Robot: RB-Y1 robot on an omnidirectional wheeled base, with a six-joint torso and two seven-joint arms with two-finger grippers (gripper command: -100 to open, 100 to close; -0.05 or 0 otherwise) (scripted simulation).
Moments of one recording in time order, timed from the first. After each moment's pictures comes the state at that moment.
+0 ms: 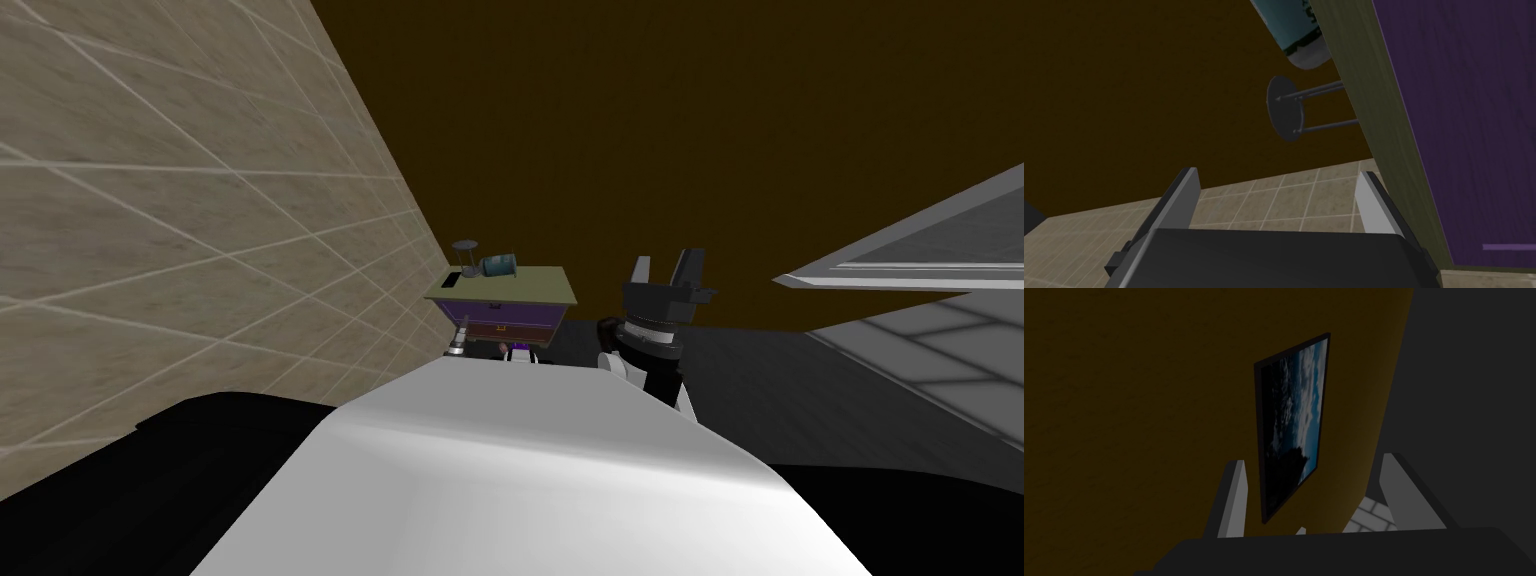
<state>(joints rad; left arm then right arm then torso) 0.33 0.15 0.04 -1.17 -0.13 -1.06 -0.24 0.53 -0.01 -0.04 -2.39 0.04 -0.62 -0.17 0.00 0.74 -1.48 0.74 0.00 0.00</state>
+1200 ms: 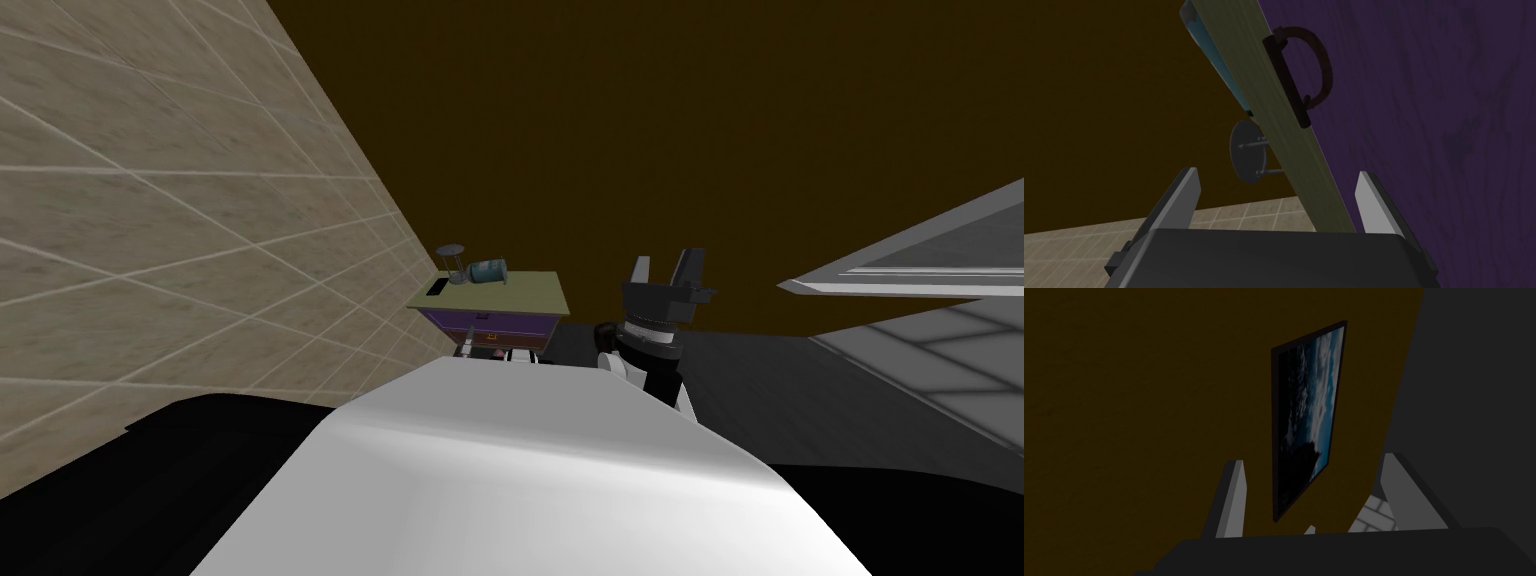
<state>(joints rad) 0.28 0.08 0.05 -0.88 -0.14 -1.21 -0.26 0.53 -0.01 -0.04 -2.39 0.04 -0.62 -0.17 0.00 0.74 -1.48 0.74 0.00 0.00</state>
